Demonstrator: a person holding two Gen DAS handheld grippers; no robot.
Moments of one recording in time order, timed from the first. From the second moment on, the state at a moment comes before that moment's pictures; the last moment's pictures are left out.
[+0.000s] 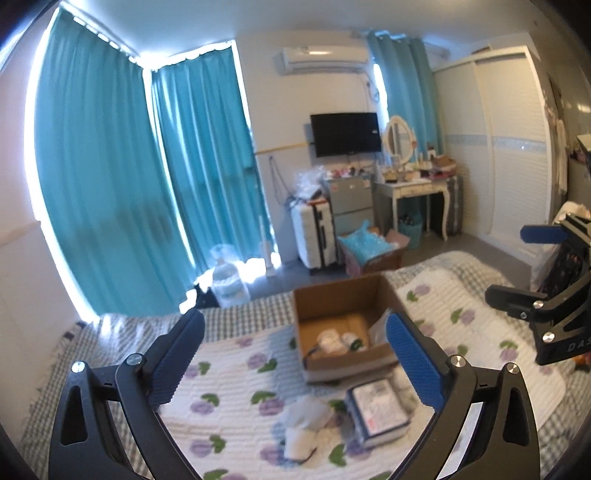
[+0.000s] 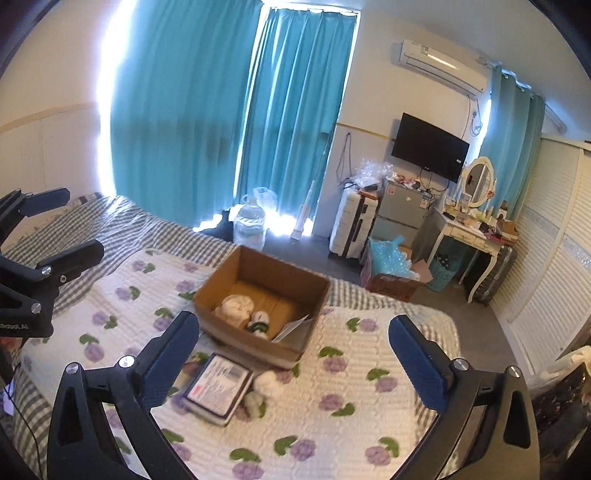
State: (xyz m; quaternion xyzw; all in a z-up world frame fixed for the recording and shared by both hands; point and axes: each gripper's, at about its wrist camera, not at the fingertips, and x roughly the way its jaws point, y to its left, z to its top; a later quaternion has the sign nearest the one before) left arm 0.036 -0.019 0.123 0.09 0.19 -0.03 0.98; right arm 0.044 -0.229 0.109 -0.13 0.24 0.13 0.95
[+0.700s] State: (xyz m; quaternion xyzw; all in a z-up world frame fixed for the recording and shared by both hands) left arm 0.099 0.032 -0.079 -0.01 0.33 0.01 0.94; right arm 0.119 -0.156 -0.125 -0.06 0.39 0.14 0.91
